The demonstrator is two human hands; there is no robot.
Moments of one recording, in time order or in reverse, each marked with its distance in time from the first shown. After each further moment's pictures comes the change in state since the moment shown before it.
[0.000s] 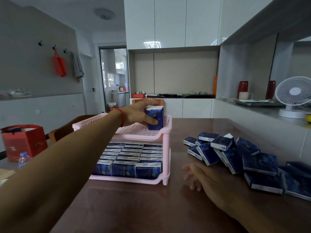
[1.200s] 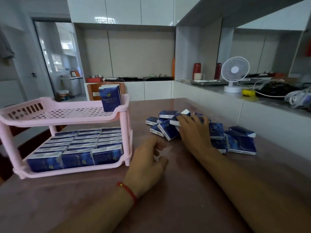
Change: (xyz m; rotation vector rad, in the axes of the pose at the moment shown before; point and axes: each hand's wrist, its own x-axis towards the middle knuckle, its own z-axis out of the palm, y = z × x) left_hand -0.083 -0.010 0.229 0.050 0.296 0.255; right_hand 0.054 0.077 -0.068 -1.270 0.650 -0.114
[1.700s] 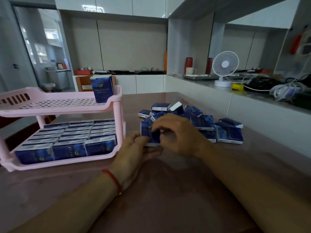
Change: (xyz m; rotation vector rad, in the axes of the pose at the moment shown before) left_hand -0.002 0.014 -0.012 -1.078 -0.014 -0.572; right_hand -0.025 -0.026 -0.079 0.819 -0.120 -0.375
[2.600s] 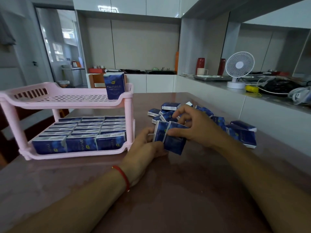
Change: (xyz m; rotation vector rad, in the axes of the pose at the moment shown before) left_hand -0.001 -0.004 -0.002 0.207 -0.043 0.078; right_hand 0.005 -0.006 -0.028 0.300 -0.119 0.518
